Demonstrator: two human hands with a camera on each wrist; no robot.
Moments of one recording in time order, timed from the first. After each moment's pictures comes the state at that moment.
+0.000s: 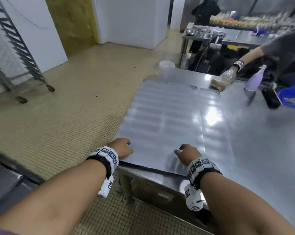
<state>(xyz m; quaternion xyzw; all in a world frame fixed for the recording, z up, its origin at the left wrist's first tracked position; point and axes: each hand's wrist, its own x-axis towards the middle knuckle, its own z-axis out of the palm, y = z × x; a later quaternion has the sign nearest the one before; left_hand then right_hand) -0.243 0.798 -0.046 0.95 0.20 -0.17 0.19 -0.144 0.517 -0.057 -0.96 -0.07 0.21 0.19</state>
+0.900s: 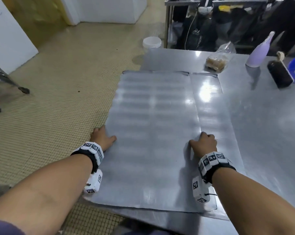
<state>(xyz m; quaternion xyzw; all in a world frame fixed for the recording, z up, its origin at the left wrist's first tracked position) -0.065 0.869 -0.092 0.91 0.33 -0.09 0.22 0.018 0.486 -0.109 -0.95 0.14 0.14 0.24</state>
